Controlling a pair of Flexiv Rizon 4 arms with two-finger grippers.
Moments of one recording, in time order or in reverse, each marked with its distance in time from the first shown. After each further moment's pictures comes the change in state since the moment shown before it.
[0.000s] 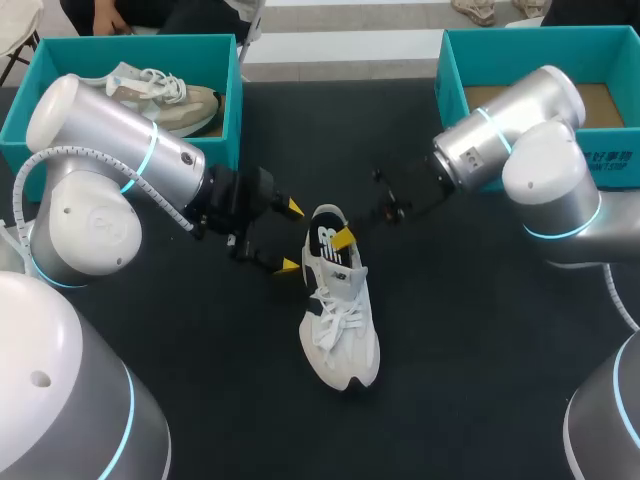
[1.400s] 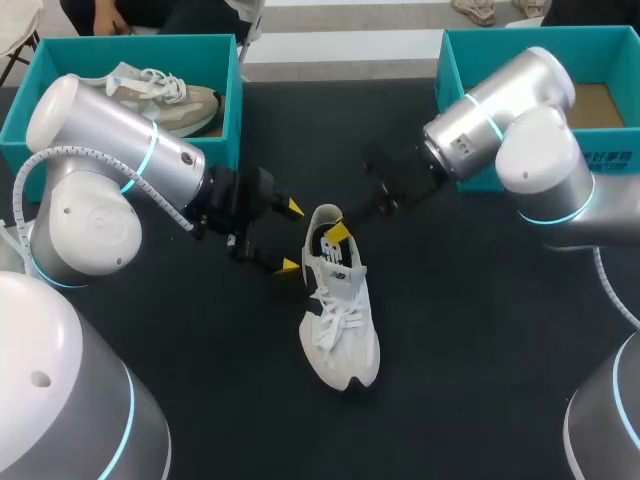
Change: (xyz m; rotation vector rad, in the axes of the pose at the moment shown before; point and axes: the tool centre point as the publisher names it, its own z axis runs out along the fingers) left arm 0.000 0.000 0.000 0.000 0.000 0.000; right arm 0.006 0.011 0.001 0.058 -0.007 -0.021
